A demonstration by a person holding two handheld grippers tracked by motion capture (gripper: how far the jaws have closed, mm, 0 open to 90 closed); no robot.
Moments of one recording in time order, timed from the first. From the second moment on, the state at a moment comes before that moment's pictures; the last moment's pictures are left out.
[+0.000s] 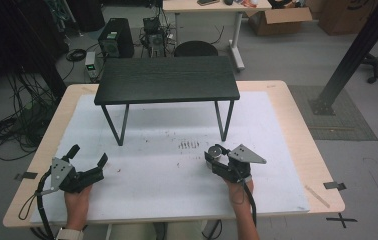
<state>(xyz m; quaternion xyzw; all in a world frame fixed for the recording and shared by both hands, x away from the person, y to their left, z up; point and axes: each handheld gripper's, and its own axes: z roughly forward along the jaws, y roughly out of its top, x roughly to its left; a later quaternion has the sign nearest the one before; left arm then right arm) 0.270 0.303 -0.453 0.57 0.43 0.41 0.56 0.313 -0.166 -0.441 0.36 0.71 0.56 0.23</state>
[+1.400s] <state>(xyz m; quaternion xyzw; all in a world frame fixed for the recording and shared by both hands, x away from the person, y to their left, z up) 0.270 0.304 -0.454 0.57 0.43 0.41 0.56 0.321 -0.140 -0.320 0.26 0.72 0.60 0.22</state>
